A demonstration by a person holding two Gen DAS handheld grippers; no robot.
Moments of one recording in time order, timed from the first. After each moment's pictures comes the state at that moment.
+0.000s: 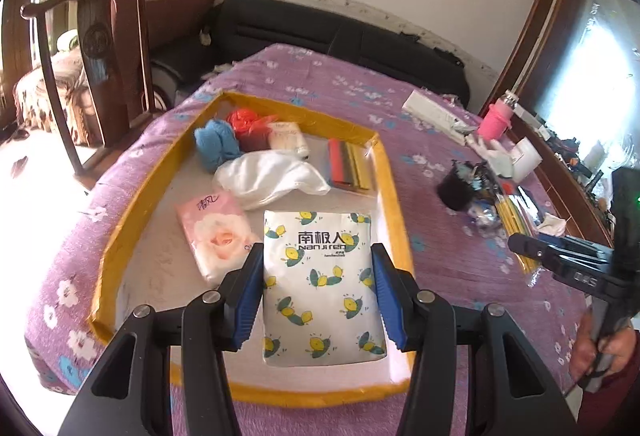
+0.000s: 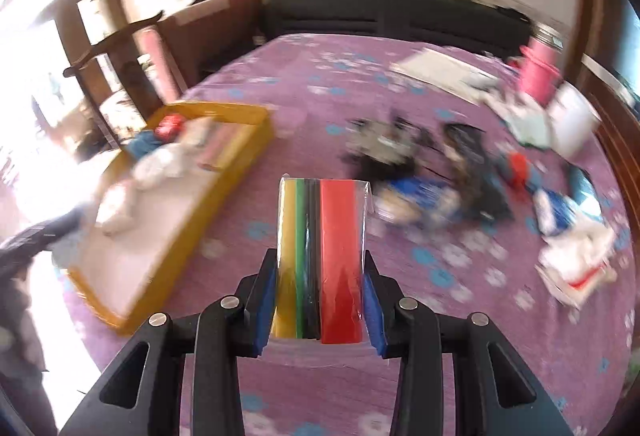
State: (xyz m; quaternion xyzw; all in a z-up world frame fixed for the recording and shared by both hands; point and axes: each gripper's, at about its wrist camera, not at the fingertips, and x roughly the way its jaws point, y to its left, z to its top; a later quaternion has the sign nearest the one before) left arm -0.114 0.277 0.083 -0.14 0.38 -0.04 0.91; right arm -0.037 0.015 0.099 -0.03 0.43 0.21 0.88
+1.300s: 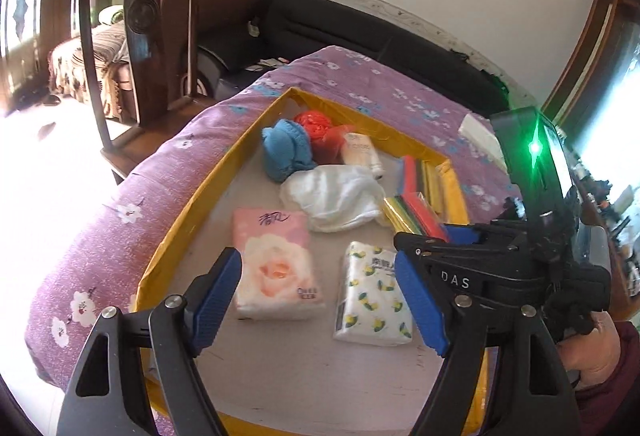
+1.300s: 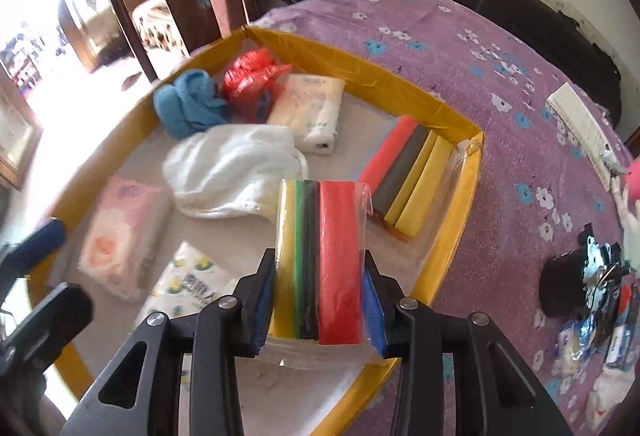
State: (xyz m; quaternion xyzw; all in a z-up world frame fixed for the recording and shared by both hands) left arm -0.096 0.323 0.064 -0.18 0.37 0.04 0.91; right arm 0.049 0.208 0.031 -0.17 0.51 0.24 0.81
